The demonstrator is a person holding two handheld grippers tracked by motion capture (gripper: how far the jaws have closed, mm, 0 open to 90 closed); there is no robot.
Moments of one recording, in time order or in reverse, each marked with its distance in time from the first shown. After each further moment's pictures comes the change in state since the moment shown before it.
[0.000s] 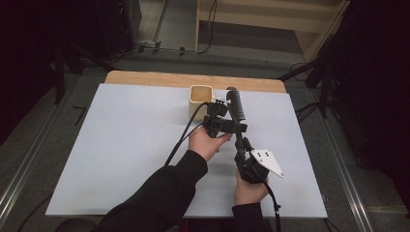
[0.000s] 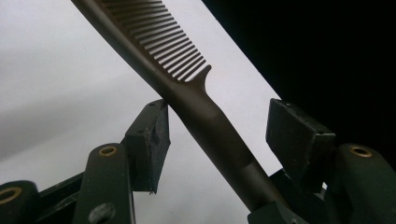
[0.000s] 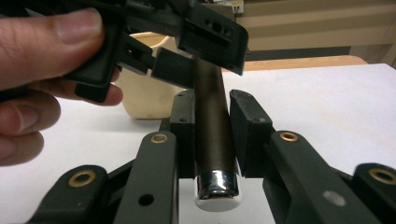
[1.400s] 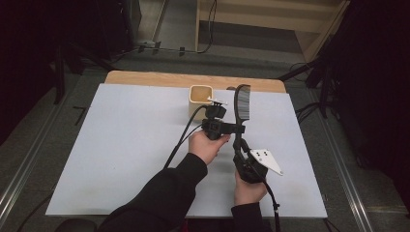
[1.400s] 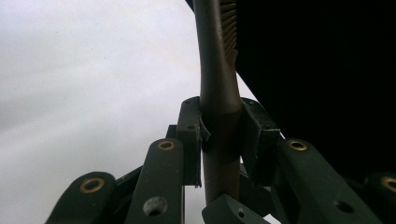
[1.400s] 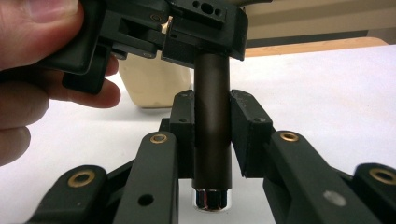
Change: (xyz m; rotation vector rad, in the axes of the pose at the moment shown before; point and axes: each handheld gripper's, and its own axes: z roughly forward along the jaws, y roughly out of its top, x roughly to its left) left arm 0.004 -0.006 -0.004 -0.015 -0.100 -0.058; right arm -0.004 -0.007 0.007 0.044 0.038 0.031
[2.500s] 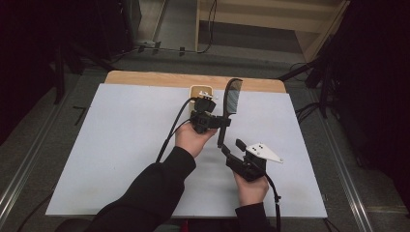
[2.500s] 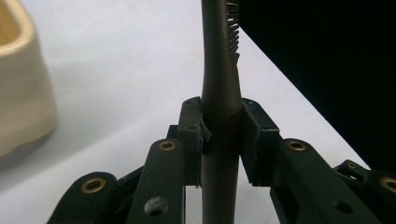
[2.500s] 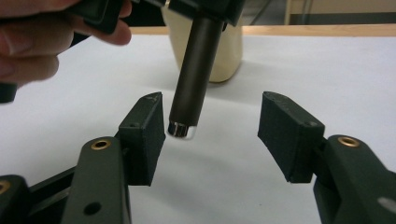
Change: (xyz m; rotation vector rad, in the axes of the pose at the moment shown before) left arm 0.017 0.011 -0.032 -0.003 0.164 0.137; right arm -0.007 0.010 0.010 0.144 0.245 -0.093
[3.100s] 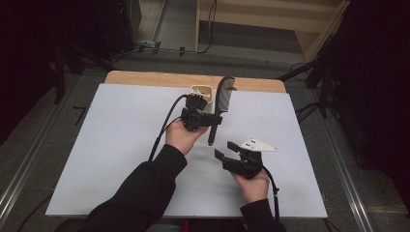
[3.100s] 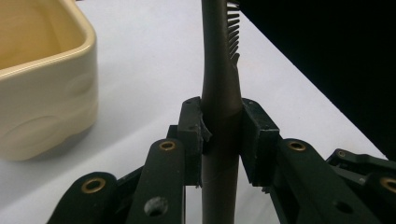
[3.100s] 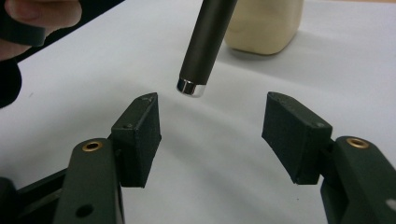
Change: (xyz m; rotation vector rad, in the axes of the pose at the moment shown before) left arm 0.015 -0.001 -0.017 0.009 0.025 0.033; right arm -0.005 0.008 0.012 0.156 0.189 -0.059
